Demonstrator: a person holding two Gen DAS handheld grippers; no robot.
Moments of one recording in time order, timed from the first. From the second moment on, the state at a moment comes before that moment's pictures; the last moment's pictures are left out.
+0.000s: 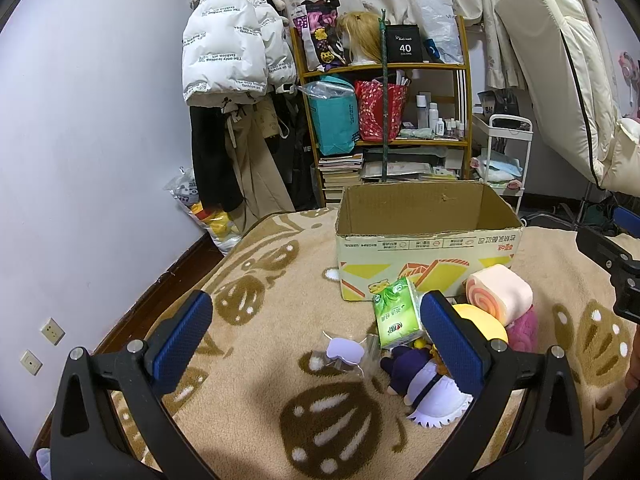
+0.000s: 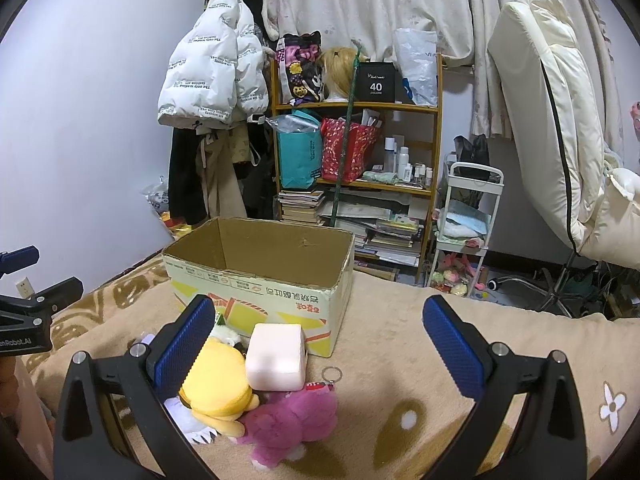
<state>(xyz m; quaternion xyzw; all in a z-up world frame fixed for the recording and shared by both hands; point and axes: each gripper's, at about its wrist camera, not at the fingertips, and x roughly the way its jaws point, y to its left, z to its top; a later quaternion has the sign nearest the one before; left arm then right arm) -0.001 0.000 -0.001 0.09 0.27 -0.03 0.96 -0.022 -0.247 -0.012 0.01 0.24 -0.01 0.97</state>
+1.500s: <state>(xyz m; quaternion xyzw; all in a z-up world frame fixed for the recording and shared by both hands) -0.002 -0.001 -0.002 0.09 0.27 -0.03 0.96 -0.028 -0.237 -0.008 0.02 0.24 -0.01 0.97</state>
